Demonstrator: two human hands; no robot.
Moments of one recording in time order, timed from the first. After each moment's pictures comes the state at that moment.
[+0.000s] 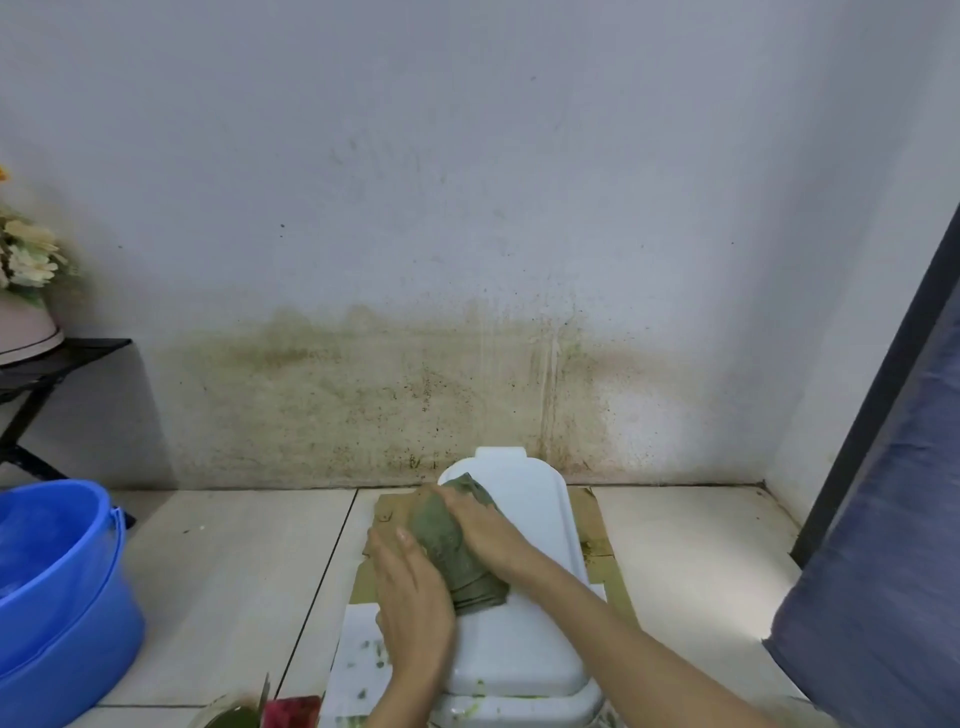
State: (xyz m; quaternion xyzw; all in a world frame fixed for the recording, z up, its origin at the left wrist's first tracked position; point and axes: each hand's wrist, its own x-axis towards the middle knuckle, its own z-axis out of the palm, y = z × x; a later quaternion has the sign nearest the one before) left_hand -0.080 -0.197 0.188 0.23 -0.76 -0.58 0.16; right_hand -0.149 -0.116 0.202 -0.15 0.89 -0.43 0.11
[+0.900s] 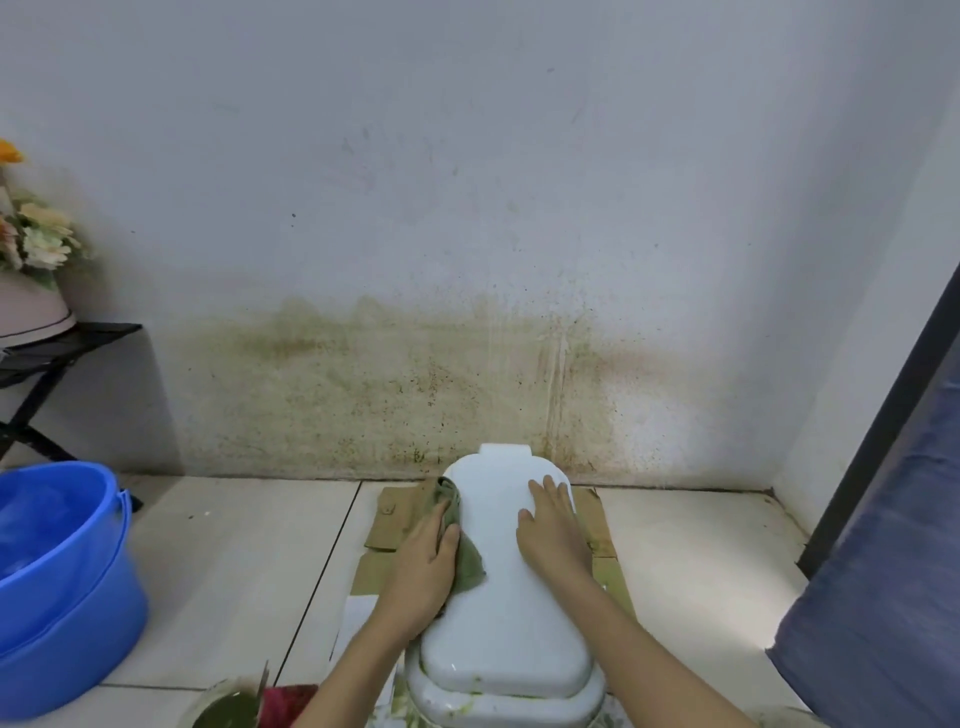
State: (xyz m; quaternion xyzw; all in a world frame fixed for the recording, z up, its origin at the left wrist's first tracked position) left_hand -0.120 -0.229 0.167 -0.04 -0.89 -0.46 0.05; right_hand -0.151 -0.073 0.186 0.04 0.94 -0.33 0.00
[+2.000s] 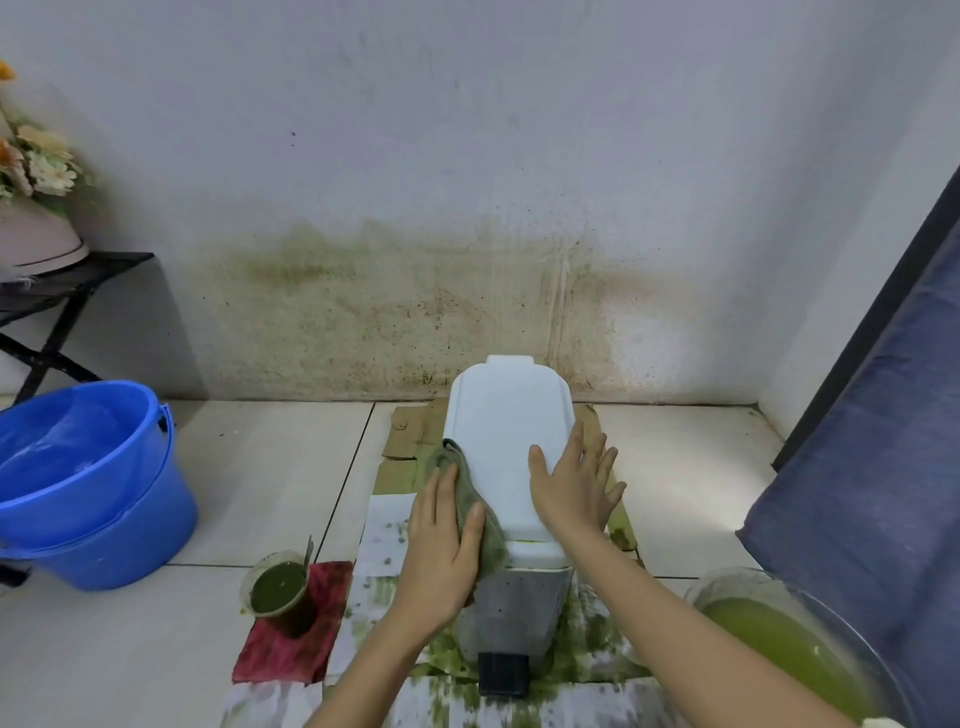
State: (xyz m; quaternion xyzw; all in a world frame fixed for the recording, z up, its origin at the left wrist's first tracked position) left_hand -0.006 -0.227 0.144 -0.05 -0.89 -0.44 0.07; right_hand -0.064 -0.080 0.172 0.18 0.93 -0.31 -0.03
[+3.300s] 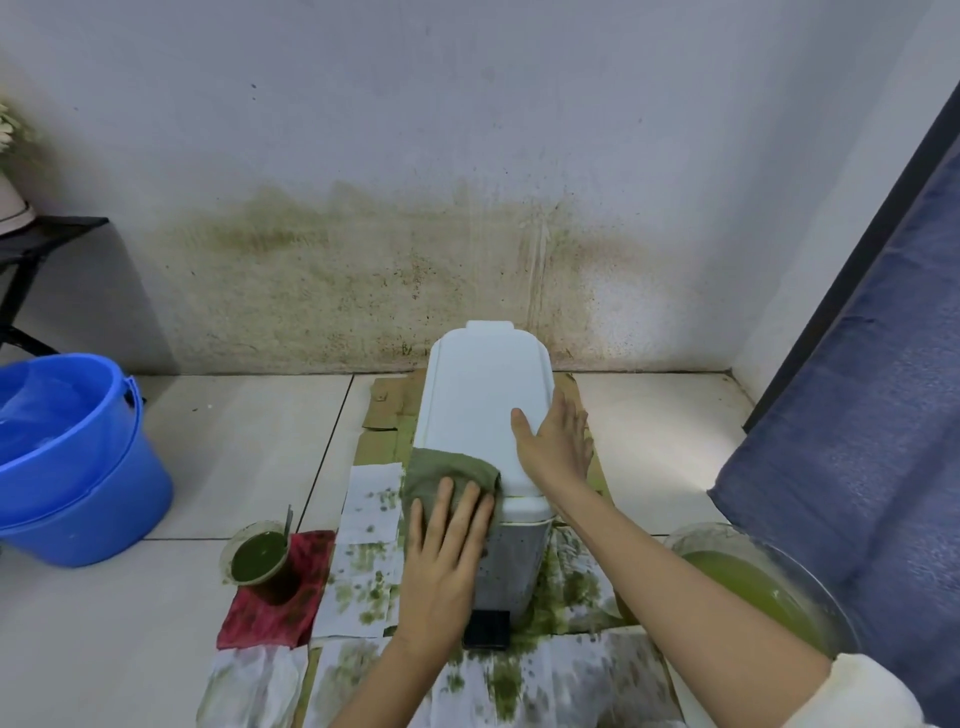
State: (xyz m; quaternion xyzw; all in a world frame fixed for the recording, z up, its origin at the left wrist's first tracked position) left_hand 0.027 -0.208 0.083 -0.20 -0.91 -0.12 0.33; right_hand -0.061 -0.068 0.175 0.13 0.90 -0.41 -0.01
